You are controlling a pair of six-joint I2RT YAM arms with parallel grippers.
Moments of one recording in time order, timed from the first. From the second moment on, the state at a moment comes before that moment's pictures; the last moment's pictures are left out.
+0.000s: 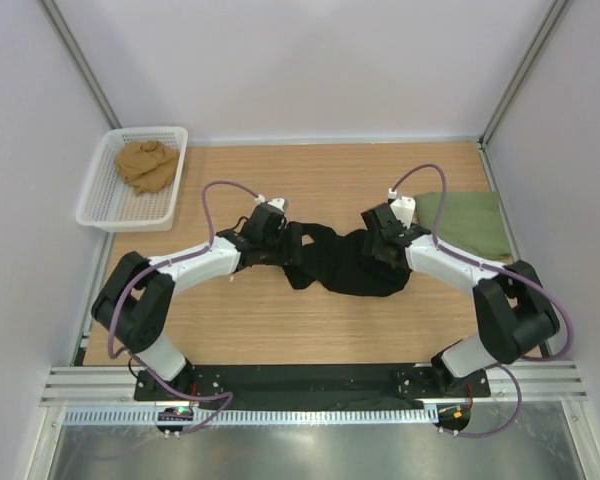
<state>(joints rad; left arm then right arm) -0.65 1.60 0.96 -0.18 0.01 -0.56 0.49 1.46 0.86 -0.39 0.51 0.63</state>
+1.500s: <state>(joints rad) -0.44 1.75 0.82 0.17 0.24 -0.66 0.48 1.03 0.48 0.14 0.55 0.58</state>
